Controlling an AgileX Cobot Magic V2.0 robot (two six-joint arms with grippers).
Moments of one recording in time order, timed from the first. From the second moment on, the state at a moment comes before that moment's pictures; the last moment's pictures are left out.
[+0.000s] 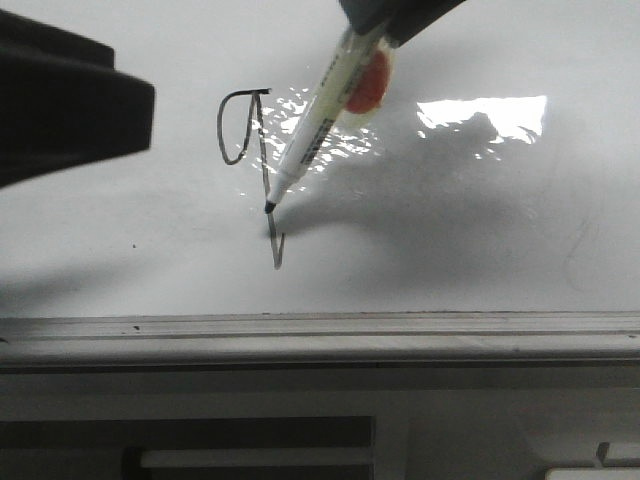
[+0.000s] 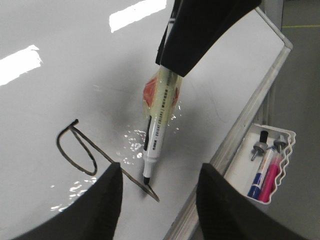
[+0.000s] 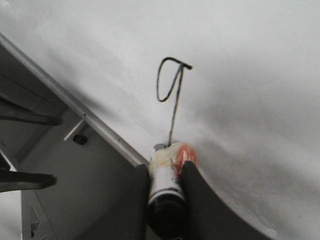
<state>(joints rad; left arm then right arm) -0.87 0.91 -0.29 0.35 -0.40 -0.11 0.65 1.20 -1.07 0.31 0.71 -0.11</state>
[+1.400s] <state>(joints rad) -0.87 1.07 -0.29 0.37 -0.53 -0.11 0.78 1.22 -1.07 0.38 0.68 -0.08</state>
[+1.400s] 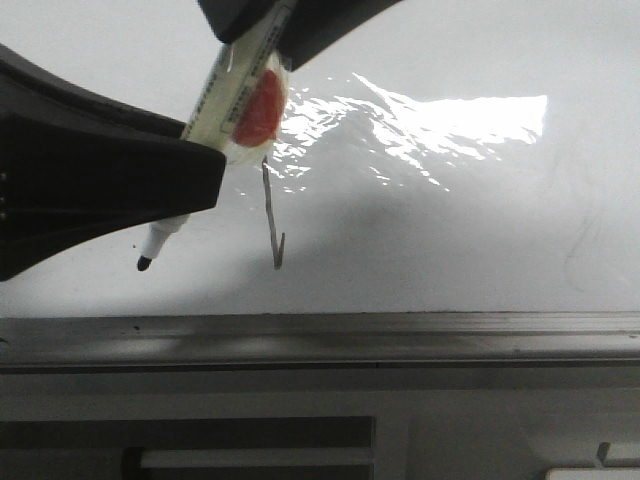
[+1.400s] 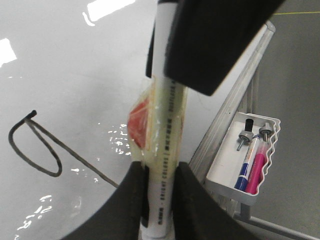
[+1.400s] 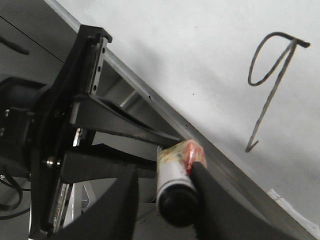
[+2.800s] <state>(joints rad) -0.88 1.09 -0.31 -0.38 -0.33 -0.22 0.78 1.22 -1.07 0.40 0.69 -0.07</state>
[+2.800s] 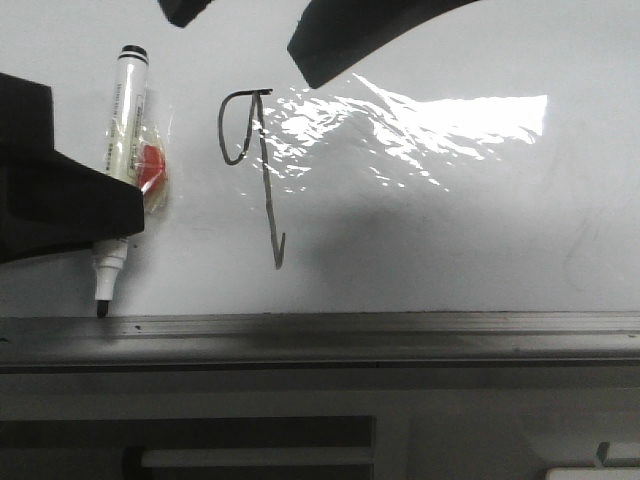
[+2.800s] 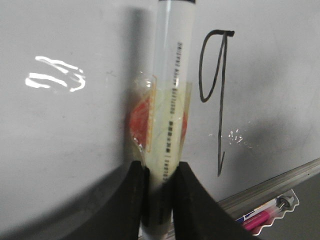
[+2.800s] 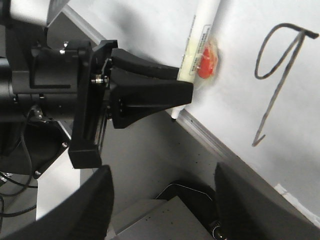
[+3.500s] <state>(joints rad) -0.88 1.11 -0.31 -0.38 -0.41 -0.21 0.78 1.22 -1.07 0.40 0.70 -0.07</state>
